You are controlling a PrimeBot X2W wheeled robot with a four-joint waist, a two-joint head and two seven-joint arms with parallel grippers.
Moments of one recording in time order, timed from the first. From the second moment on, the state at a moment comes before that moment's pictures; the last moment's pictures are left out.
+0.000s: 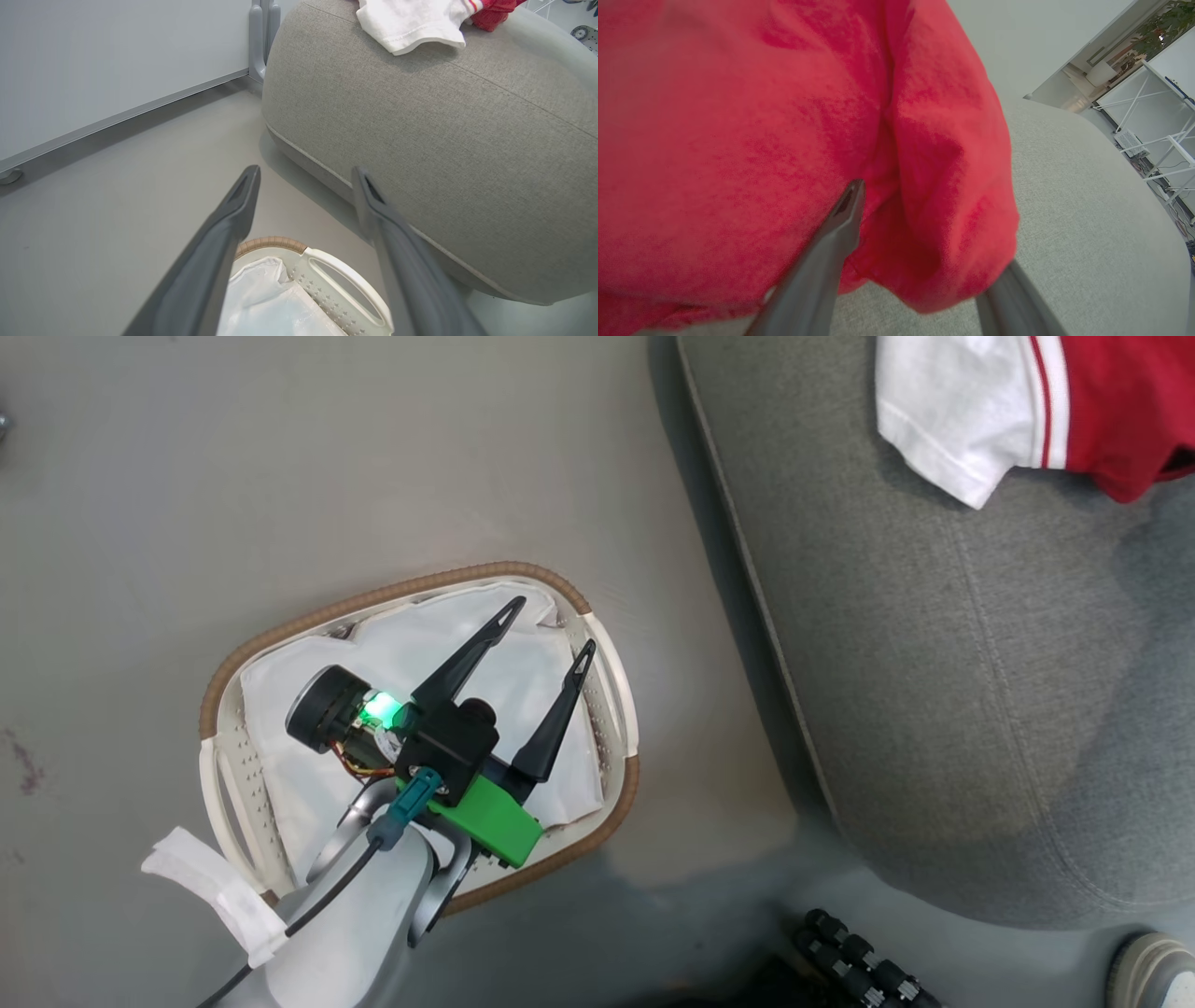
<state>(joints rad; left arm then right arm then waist) -0.48 0.20 -0.61 0.30 -0.18 -0.13 -0.26 -0.82 -0.39 -0.28 0.76 -0.03 0.13 -0.26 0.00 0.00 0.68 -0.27</state>
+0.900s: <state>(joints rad) -0.40 0.11 -0.50 0.28 -0.24 -0.13 -0.26 -0.66 -0.37 -0.21 0.50 -0.06 0.13 -0.26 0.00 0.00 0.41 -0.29</state>
